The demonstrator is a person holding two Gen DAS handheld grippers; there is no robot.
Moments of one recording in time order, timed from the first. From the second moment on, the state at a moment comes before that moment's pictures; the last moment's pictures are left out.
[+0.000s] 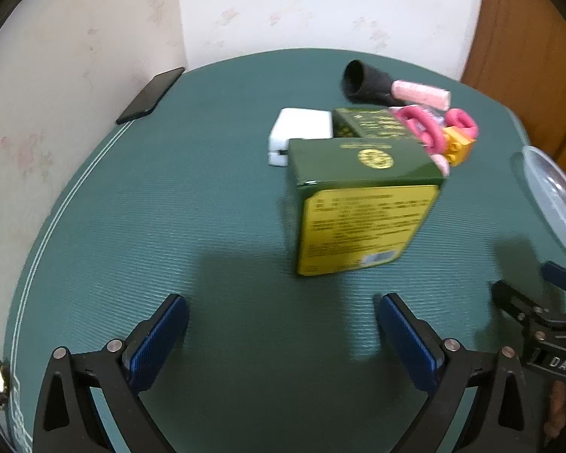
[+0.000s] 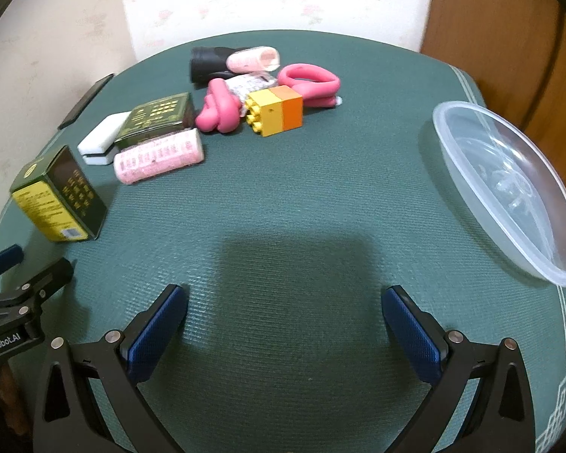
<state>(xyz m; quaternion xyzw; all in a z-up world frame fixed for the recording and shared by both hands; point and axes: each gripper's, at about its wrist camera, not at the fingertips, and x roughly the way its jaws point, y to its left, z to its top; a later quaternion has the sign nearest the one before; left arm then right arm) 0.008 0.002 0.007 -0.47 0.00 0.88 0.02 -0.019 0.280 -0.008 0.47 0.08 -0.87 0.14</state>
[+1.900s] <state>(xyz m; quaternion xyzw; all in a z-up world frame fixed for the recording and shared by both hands) -0.009 -0.027 0.025 -0.40 -0.07 0.91 -0.07 -0.078 0.177 0.001 0.42 0.10 -0.85 0.30</state>
